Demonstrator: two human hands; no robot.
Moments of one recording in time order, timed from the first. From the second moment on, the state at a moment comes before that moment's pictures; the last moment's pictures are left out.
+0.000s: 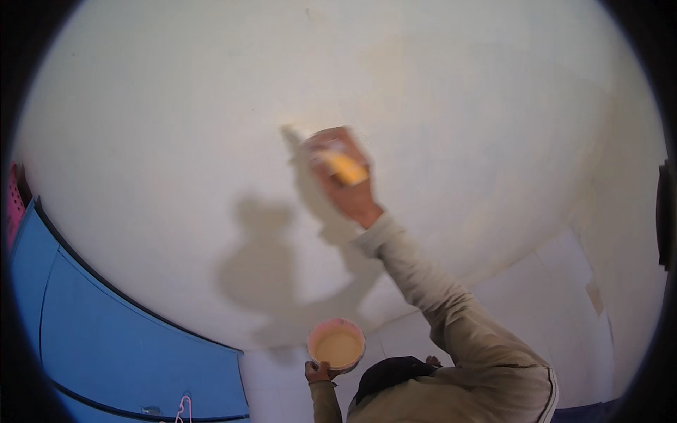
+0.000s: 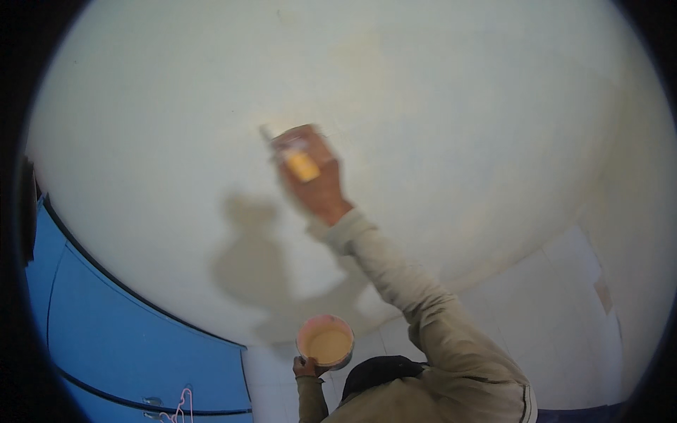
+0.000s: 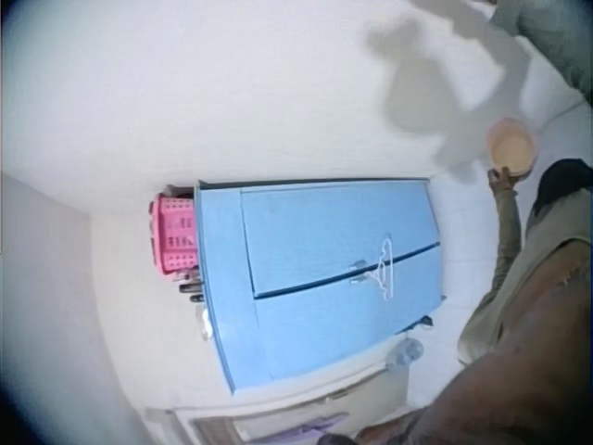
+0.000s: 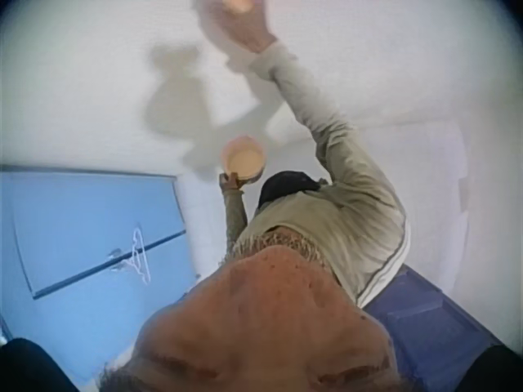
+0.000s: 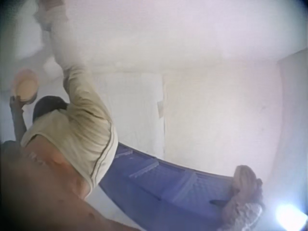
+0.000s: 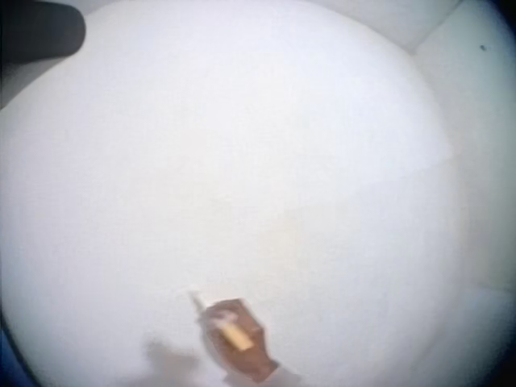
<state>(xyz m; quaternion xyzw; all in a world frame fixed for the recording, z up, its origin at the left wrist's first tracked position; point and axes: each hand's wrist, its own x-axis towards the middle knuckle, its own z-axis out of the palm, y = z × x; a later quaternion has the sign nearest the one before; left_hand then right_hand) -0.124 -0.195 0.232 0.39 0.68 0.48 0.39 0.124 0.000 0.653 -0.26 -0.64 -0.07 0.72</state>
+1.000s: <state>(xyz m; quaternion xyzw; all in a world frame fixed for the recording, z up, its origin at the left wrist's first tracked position) -0.098 -0.201 0.229 0.31 0.70 0.51 0.40 0.285 -0.018 0.602 -0.38 -0.50 -0.24 0.74</state>
